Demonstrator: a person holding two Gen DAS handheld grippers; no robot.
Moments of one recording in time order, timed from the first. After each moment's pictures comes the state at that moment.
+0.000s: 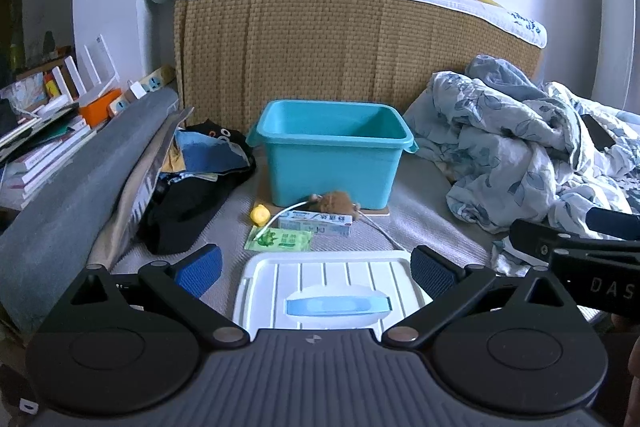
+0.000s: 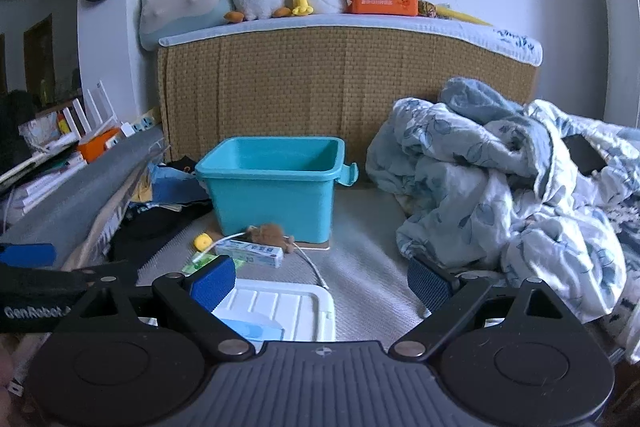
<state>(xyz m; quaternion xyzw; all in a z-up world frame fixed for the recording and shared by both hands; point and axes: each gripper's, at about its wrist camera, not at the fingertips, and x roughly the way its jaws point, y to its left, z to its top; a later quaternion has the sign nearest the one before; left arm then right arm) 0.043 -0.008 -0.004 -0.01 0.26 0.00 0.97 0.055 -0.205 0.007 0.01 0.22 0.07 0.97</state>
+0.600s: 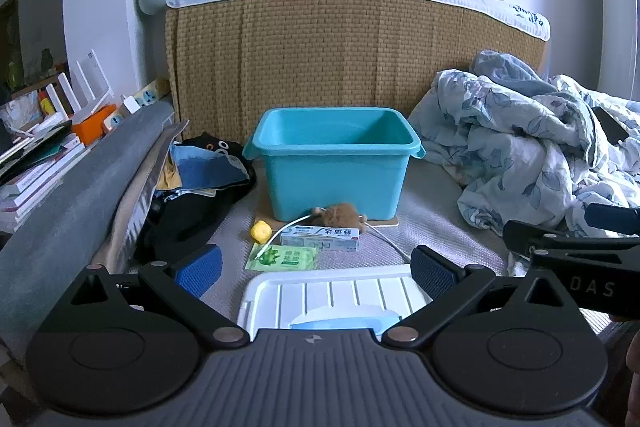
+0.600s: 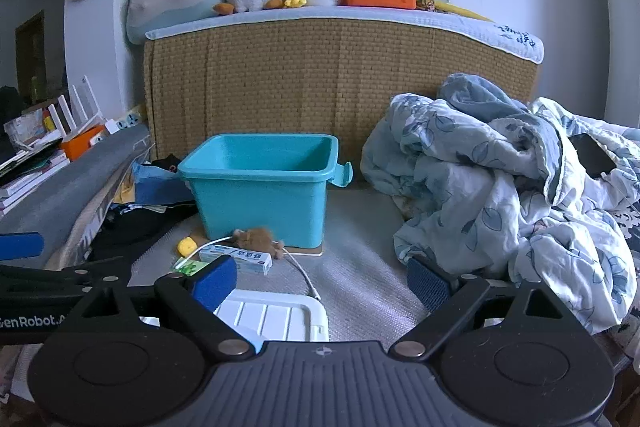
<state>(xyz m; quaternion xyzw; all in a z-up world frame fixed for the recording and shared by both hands) 0.077 -0.018 -0.013 0.03 0.27 0.00 0.96 0.091 -0.202 -0.004 0.00 0.21 0.06 0.98</state>
